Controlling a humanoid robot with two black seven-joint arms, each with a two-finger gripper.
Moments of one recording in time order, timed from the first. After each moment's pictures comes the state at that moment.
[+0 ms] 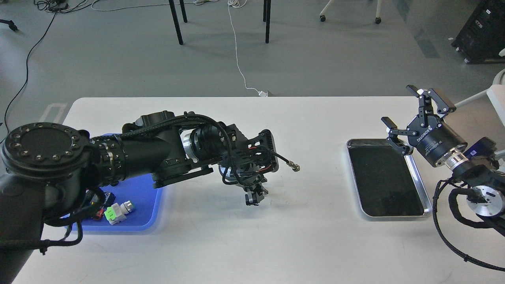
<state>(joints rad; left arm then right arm) -1.24 -0.04 0.17 -0.85 2.15 -0.49 -0.49 0.56 -0.72 0.46 1.07 -0.03 0.35 0.49</state>
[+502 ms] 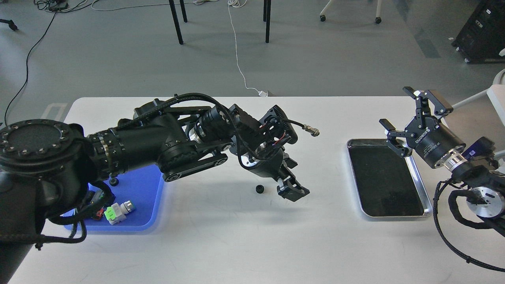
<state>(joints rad) -1.23 0.05 -0.09 -0.96 1.67 -0.49 -0.49 0.56 -0.75 0.45 1.08 -0.11 0.35 0.49</state>
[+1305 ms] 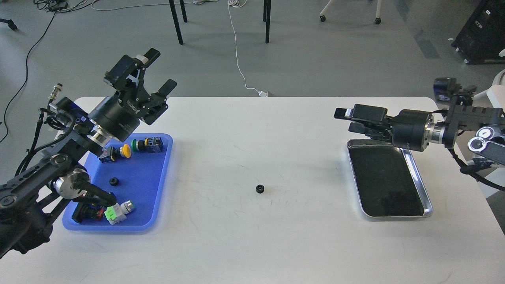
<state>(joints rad) -0.41 0.52 -0.96 -1.24 0.61 -0.32 -0.48 1.17 -0.75 -0.11 1.17 -0.91 0.36 0.49</state>
